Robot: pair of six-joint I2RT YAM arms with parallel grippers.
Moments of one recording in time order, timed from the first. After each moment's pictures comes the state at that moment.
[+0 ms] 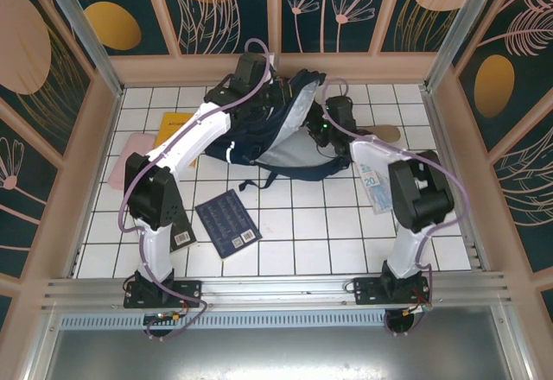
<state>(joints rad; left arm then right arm) -0.56 1.99 1.89 -0.44 0.17 -0.57 0.39 1.78 1.14 0.10 -0.24 0.98</state>
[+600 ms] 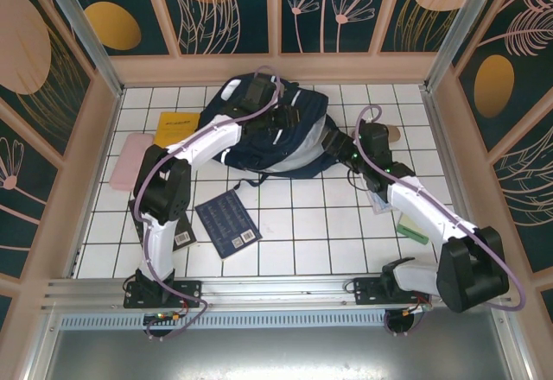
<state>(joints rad) -0.57 2.07 1.71 -0.32 0.20 -0.63 0.37 1.24 0.79 -0.12 -0.10 0.79</state>
